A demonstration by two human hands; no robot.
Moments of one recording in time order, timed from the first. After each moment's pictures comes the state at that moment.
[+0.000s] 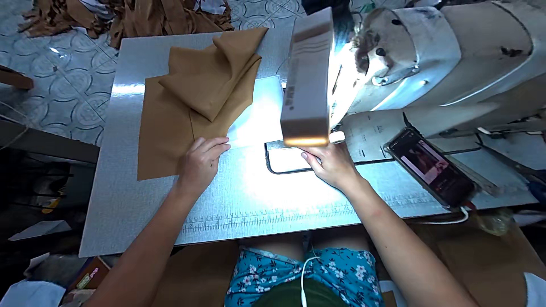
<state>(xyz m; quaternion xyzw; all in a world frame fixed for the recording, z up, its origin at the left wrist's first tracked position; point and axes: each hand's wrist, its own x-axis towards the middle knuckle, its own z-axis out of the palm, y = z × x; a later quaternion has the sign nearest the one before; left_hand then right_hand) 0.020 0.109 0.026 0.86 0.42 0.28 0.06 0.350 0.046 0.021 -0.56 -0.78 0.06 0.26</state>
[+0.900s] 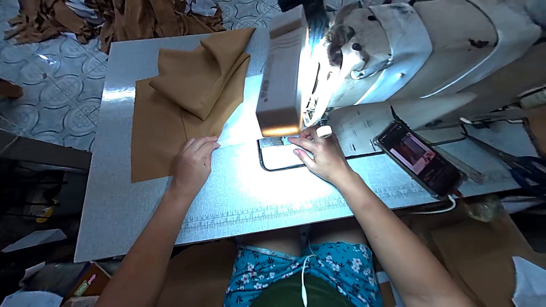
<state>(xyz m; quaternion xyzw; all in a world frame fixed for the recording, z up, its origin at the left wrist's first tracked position) 0.022 0.106 0.030 0.85 0.45 0.26 0.06 0.351 0.050 0.024 -0.57 -0.77 0.09 0.27</state>
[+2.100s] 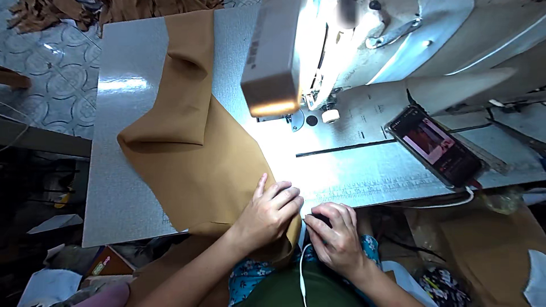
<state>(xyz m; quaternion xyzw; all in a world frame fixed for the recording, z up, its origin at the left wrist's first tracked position) 0.114 -0.021 0.026 0.93 0.24 0.25 0.13 0.302 -0.126 -0.003 -0.58 -0.73 0.01 0.36</state>
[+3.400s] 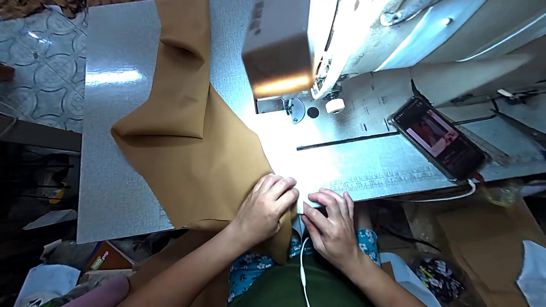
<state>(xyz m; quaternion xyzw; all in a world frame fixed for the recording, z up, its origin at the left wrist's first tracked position) 0.112 -0.020 0.024 0.92 0.25 0.26 0.17 0.289 -0.122 0.001 -0.63 -0.70 0.03 0.34</state>
